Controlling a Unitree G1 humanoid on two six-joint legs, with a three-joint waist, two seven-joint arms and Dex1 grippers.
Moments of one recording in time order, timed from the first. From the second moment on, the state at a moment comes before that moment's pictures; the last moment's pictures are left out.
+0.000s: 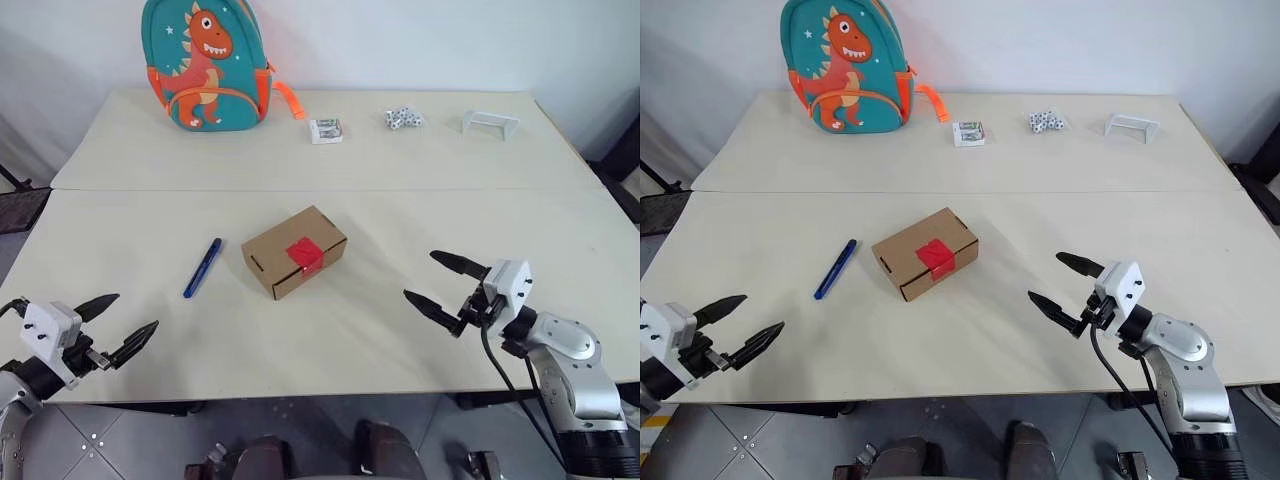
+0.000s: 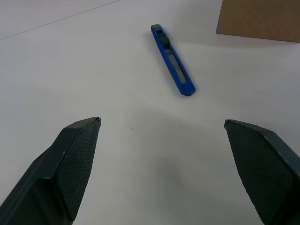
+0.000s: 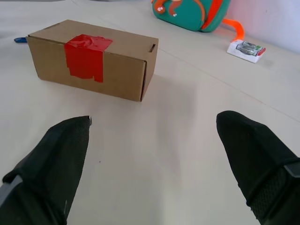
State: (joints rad) left arm 0.25 0.68 0.58 -0.03 -0.44 0.06 -0.84; right arm -0.10 -0.55 -0.15 -0.11 0.42 0.00 0.93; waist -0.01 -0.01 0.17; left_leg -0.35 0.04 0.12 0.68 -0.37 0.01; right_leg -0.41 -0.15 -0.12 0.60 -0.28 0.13
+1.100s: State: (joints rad) left arm -0.57 0.75 0.20 0.50 -0.34 0.11 -1.03; right arm -0.11 -0.48 0.12 -0.29 0.26 0.18 0.76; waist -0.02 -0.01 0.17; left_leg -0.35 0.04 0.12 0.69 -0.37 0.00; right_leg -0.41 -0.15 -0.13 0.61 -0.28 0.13
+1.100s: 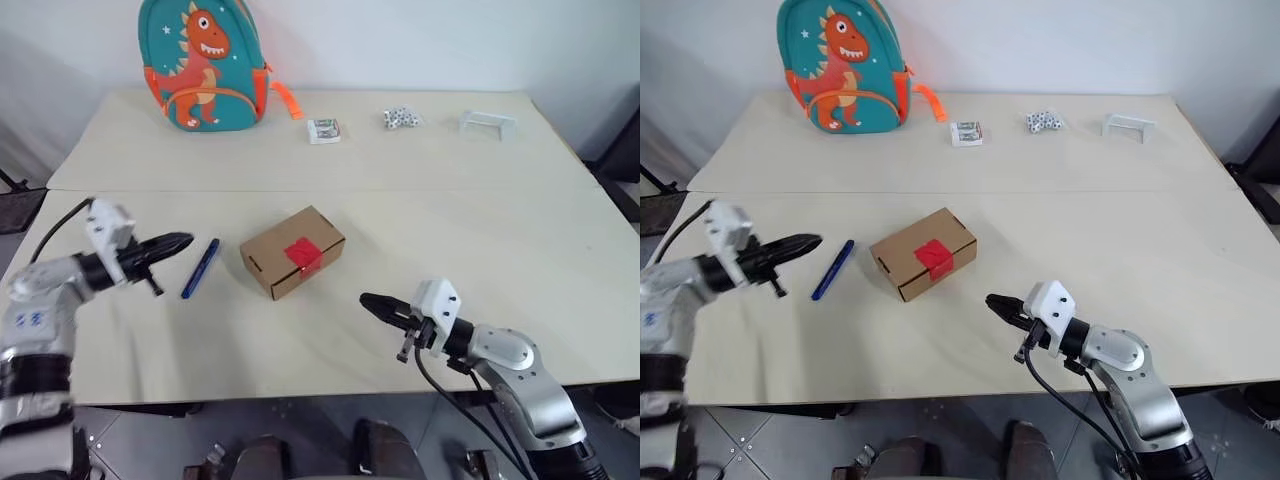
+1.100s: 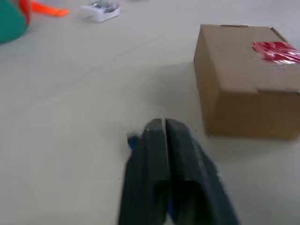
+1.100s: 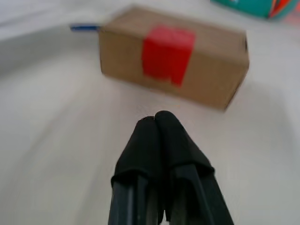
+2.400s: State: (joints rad) left arm -0.47 0.58 -0.10 -0.09 -0.23 0.61 -1.05; right arm -0.53 -0.46 0.19 -0.05 0.19 0.54 0.76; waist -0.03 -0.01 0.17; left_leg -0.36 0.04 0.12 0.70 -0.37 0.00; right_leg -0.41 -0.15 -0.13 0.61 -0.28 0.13
